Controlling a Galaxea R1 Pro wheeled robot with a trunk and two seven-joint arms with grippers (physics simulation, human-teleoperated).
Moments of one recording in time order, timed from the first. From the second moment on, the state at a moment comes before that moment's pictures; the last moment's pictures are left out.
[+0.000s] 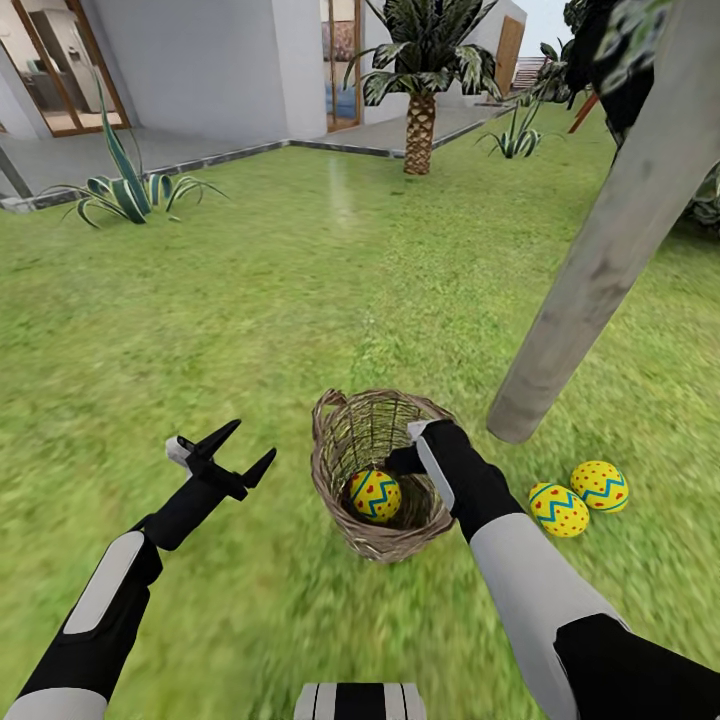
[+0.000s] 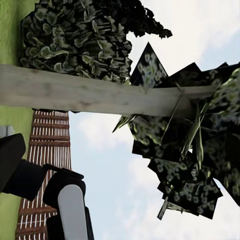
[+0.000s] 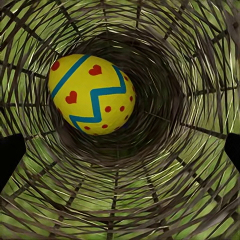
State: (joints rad) left arm -0.45 0.11 0.12 -1.20 1.58 0.98 -0.57; right arm -0.94 0.17 0.16 -0.82 -0.08 0.98 -0.11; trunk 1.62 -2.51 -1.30
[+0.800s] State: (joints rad) left arm -0.45 0.10 0.12 -1.20 1.58 0.99 -0.57; right arm -0.94 0.17 0.17 -0.71 -0.08 0.98 -0.10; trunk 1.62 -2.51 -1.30
